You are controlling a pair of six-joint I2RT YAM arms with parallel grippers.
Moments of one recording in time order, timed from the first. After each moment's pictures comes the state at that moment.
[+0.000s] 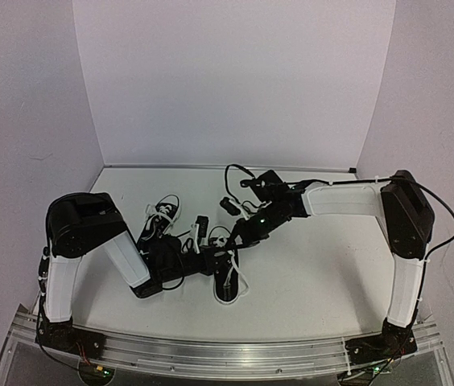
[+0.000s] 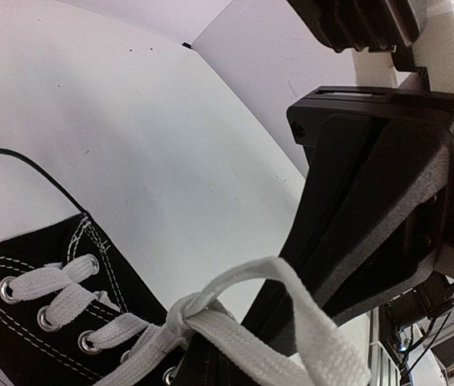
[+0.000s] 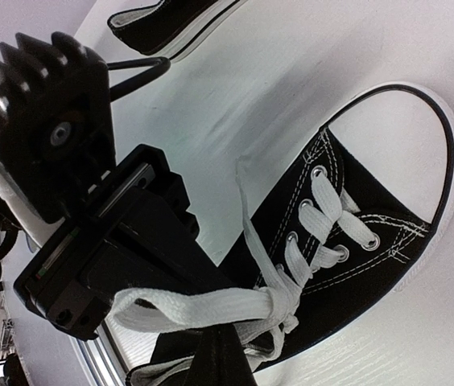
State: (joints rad) left arm -0.96 2.12 0.68 1.31 0.14 -0.71; right arm 0.76 1.99 1.42 -0.42 -0.59 0.18
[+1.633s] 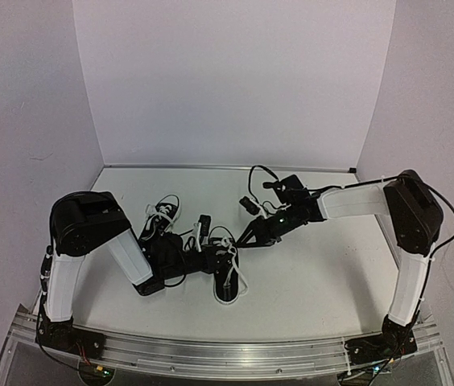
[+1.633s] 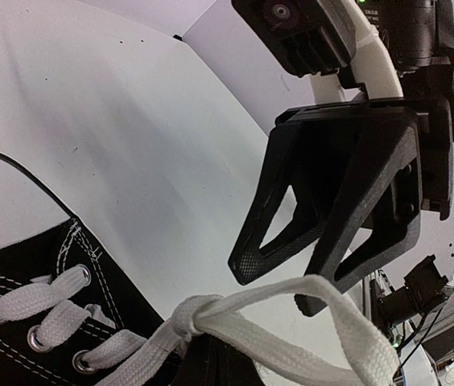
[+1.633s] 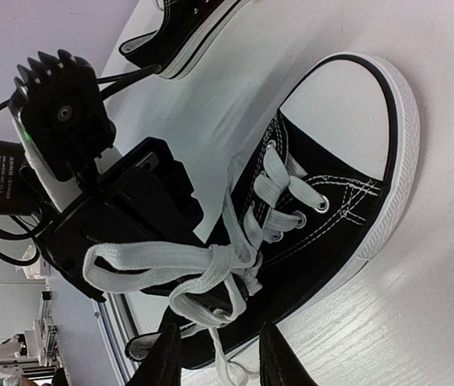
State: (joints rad) left arm -0.94 2.15 0.72 1.30 0.21 -0.73; right arm 0.63 1.95 1.24 -0.23 -0.80 0.25
